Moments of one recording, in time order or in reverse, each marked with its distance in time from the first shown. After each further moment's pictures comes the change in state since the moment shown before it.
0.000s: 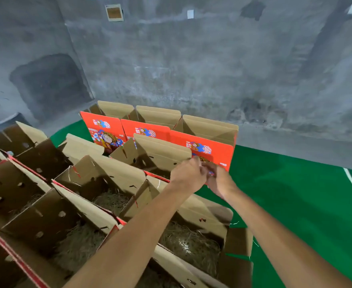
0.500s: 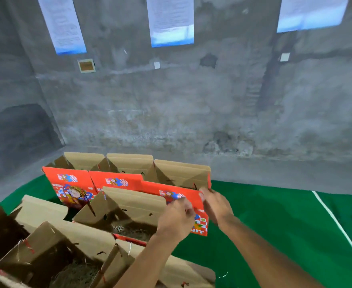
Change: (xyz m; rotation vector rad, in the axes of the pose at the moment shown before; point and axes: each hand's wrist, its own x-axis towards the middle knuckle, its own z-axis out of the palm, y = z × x) left_hand 0.037 0.022 0.021 -0.166 -0.028 0.092; right_hand 0.050 0.017 -0.078 -0.765 0.222 -0.186
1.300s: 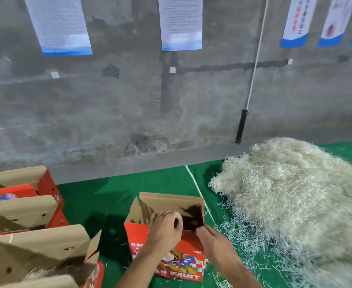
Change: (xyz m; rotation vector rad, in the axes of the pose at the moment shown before) left_hand -0.252 0.265 0.162 0.123 -0.153 0.491; right_hand -0.460 0.189 -0.161 -0.079 0.099 0.235
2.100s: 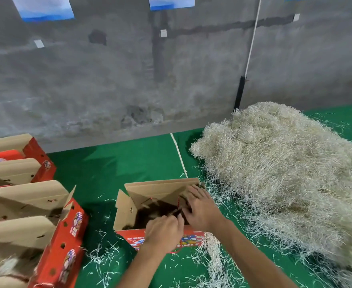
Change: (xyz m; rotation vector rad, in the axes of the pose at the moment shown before) left_hand -0.115 0.131 0.082 0.274 -0.235 -0.058; right_hand -0.073 0.075 -0.048 -0.001 -0.089 -0.095
